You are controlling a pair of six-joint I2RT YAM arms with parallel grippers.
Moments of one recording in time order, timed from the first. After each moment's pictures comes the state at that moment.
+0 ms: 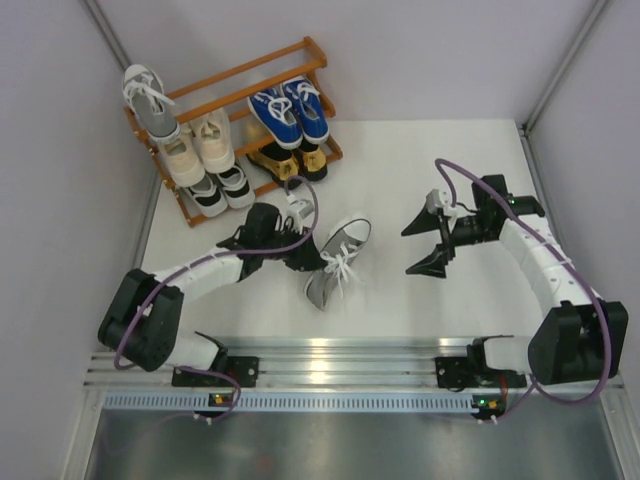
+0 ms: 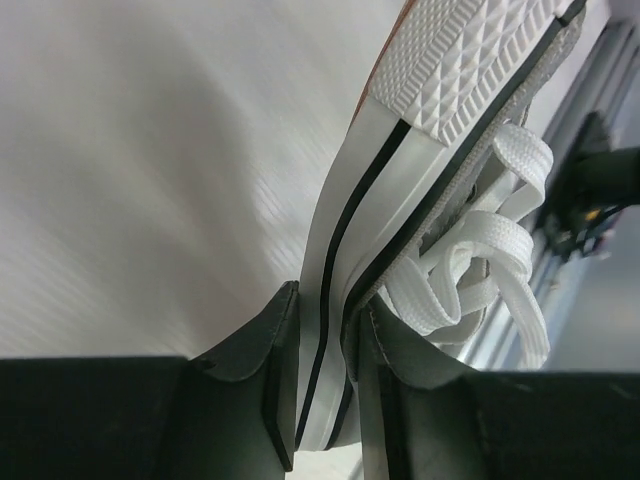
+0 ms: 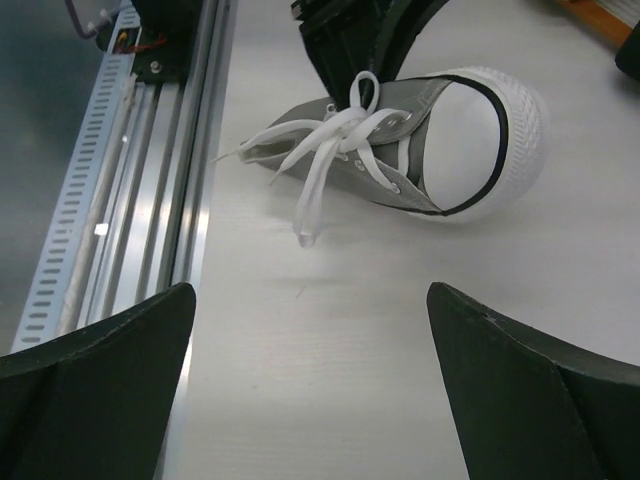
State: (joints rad) left arm -0.48 1.41 0.71 0.04 0.65 -0.23; right arm 0.10 1.28 1.03 -1.10 -1.27 -1.28
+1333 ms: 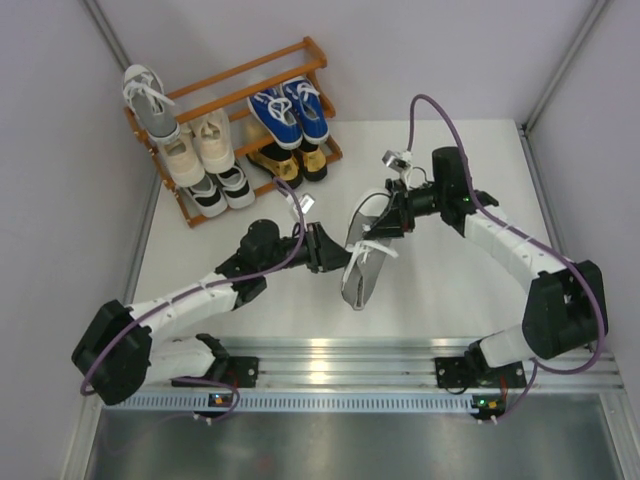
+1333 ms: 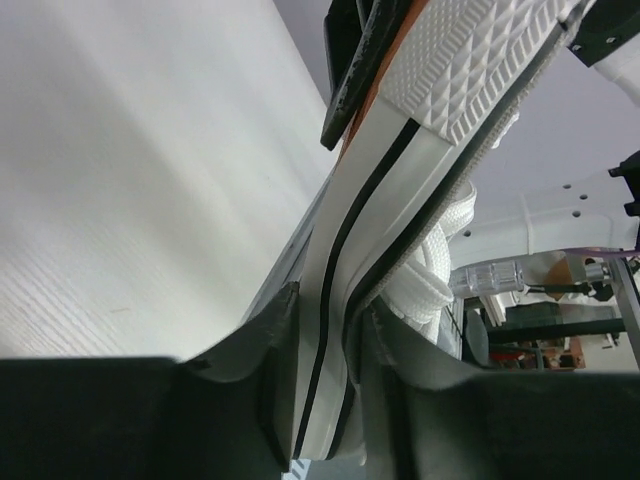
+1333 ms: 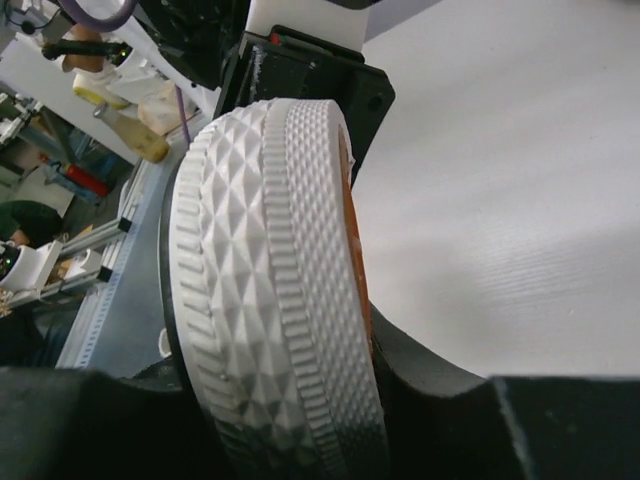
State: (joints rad) left arm -0.72 1.20 0.57 0.49 0.55 -0.95; right arm 0.35 1.44 1.03 -0.12 -1.37 0.05
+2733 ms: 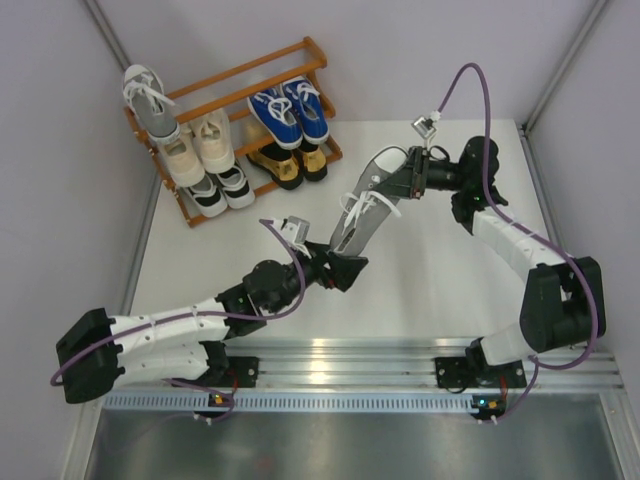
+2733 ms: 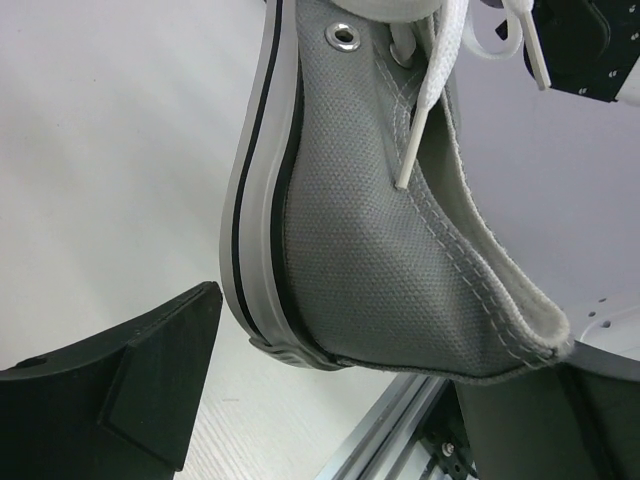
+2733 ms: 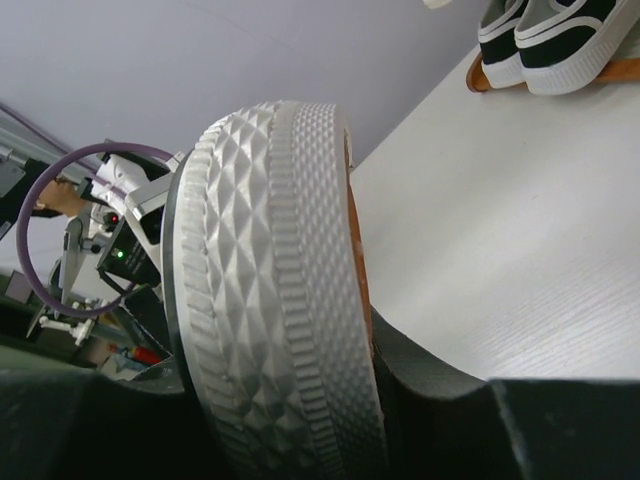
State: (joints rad) left arm -1.08 1.02 0.48 0.55 -0.26 -0.59; right arm 0.24 1.47 1.01 0.55 -1.22 0.93
